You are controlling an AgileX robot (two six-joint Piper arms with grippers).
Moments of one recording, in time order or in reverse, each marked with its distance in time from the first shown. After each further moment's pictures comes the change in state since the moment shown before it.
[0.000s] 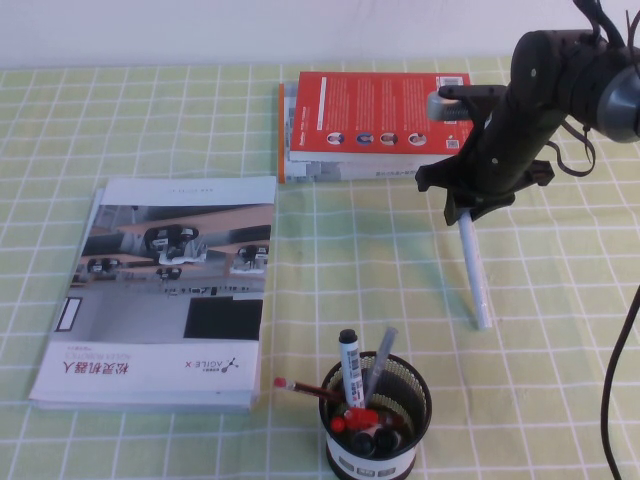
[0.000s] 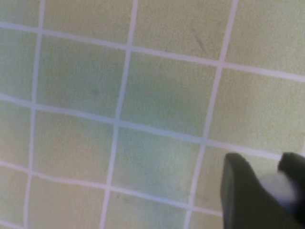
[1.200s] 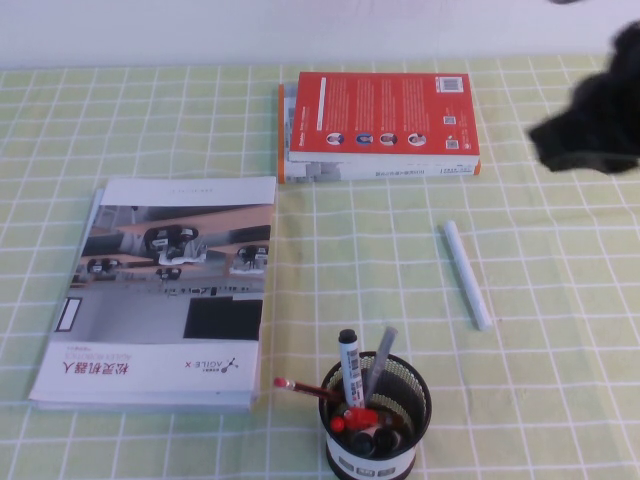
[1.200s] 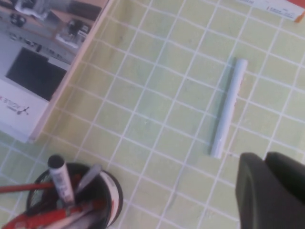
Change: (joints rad) right arm 0.181 -0.878 0.415 -0.138 0.084 -0.001; left arm 0.000 0.000 0.000 0.000 0.000 0.000
